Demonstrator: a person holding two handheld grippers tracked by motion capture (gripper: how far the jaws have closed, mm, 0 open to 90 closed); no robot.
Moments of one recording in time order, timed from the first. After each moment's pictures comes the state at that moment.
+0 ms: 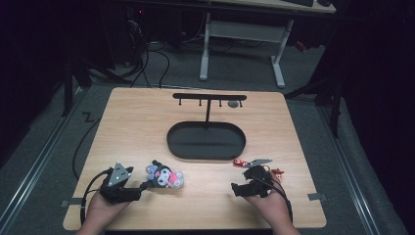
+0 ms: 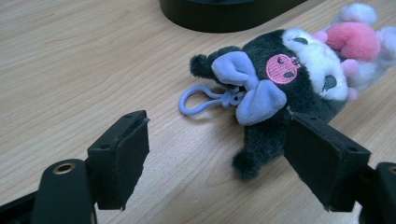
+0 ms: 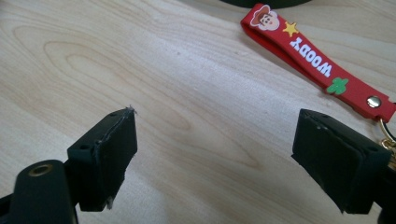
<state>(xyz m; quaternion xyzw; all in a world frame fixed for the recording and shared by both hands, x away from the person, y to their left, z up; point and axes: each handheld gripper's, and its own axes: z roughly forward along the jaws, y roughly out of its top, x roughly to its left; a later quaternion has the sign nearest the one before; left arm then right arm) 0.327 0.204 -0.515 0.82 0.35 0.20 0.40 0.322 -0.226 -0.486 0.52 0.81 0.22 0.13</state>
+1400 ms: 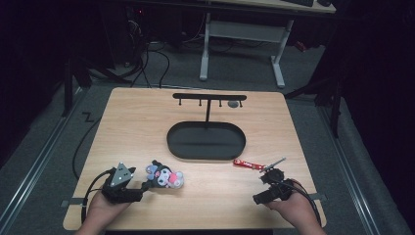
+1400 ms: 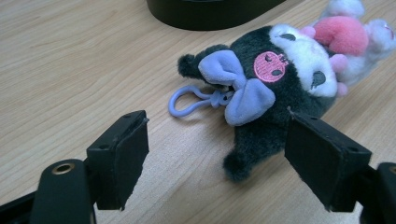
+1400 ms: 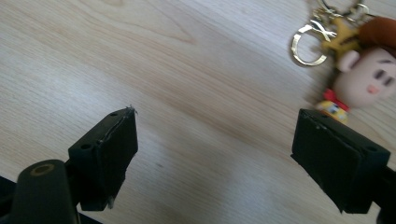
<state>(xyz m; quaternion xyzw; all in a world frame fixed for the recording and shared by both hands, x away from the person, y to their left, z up) 0.327 0.201 -0.515 0.83 0.34 0.19 0.39 0.308 -0.271 -0.469 0.55 0.83 0.08 0.07</state>
